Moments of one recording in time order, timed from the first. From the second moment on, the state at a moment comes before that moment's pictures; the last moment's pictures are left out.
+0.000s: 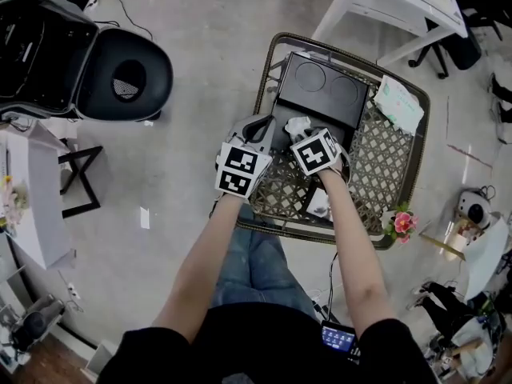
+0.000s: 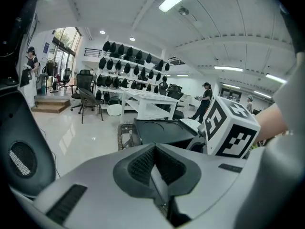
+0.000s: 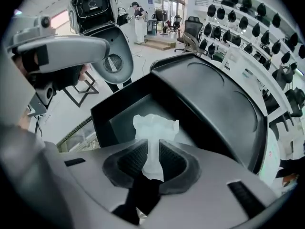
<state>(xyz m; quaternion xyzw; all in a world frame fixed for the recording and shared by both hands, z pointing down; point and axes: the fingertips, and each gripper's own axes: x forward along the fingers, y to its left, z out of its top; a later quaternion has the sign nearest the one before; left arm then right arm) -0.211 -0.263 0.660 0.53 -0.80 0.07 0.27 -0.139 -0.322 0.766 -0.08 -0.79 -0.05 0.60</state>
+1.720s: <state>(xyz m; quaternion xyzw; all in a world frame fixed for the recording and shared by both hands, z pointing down) -0.204 -0.275 0.523 0.57 -0.80 0.06 0.17 -0.117 -0.367 0.527 0.05 -0.96 0.05 0.28</state>
